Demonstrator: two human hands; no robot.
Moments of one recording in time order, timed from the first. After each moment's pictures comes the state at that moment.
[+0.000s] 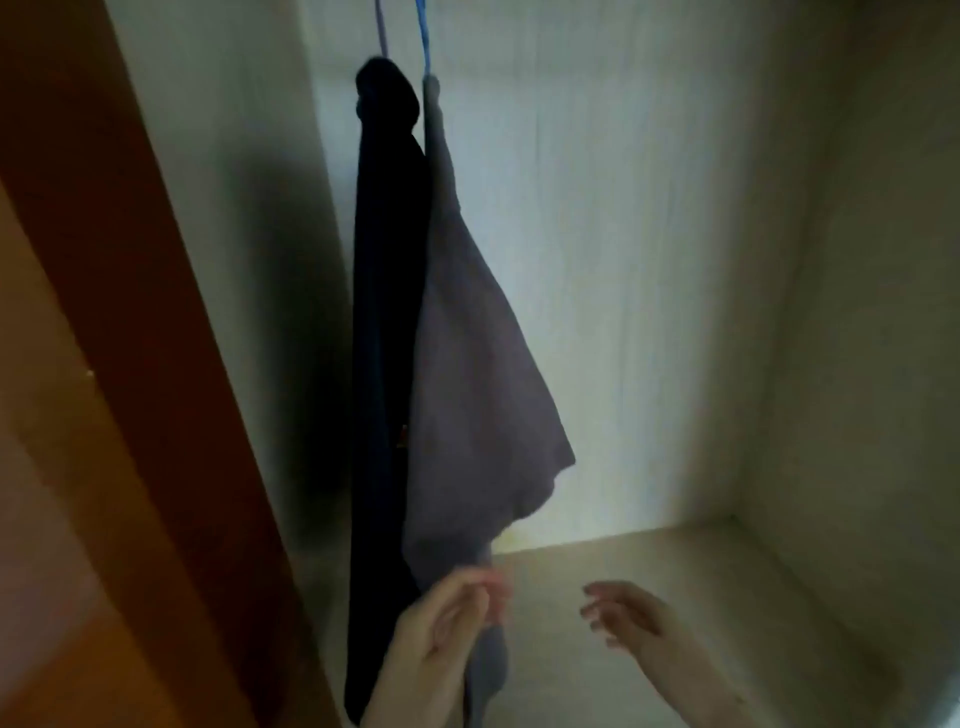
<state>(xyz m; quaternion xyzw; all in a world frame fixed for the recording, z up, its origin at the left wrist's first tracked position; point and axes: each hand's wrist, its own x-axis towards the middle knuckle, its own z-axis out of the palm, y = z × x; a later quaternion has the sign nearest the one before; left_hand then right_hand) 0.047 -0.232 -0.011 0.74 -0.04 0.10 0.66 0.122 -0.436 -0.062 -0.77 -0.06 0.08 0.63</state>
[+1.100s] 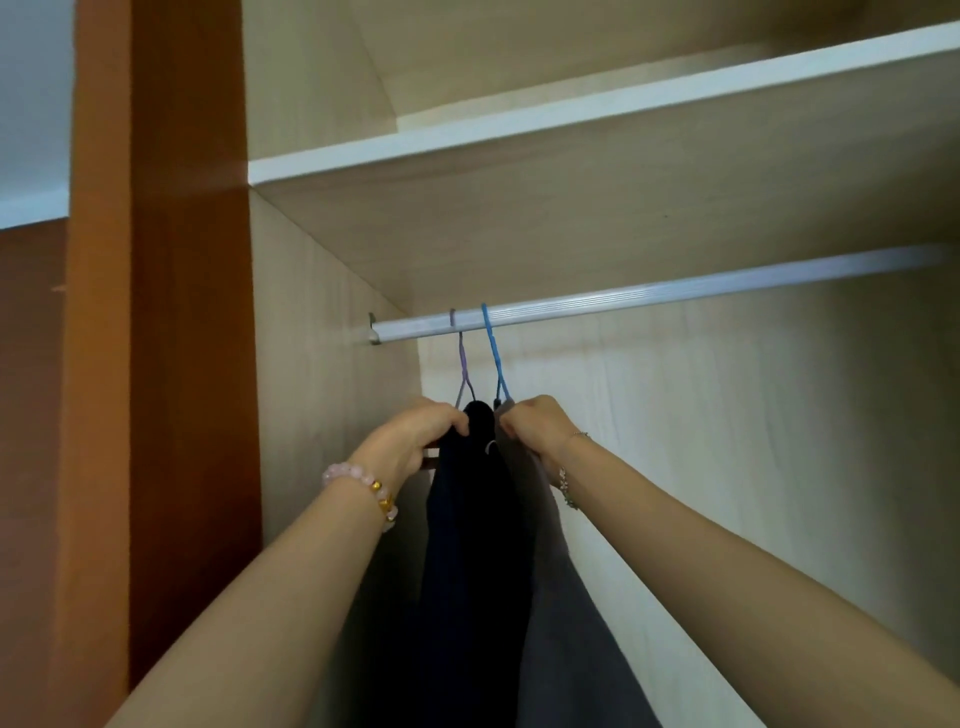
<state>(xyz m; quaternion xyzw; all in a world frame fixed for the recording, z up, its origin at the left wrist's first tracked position) 0.226 -0.176 0.337 0.79 0.12 0.26 0.54 0.268 -0.296 0.324 -0.70 -0.25 -0.03 0.67</state>
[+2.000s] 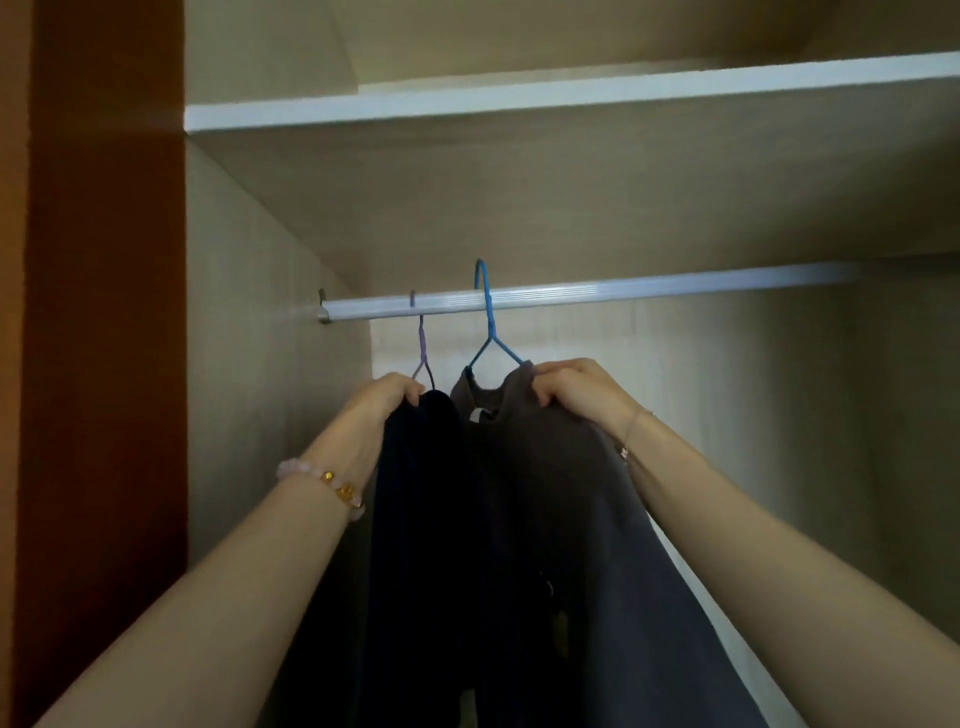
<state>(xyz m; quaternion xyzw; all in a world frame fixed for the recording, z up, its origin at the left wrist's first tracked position) 0.252 -0.173 0.352 0.77 0.13 0.28 0.55 0.275 -0.377 0.331 -0.72 -0.30 -0.13 0.61</state>
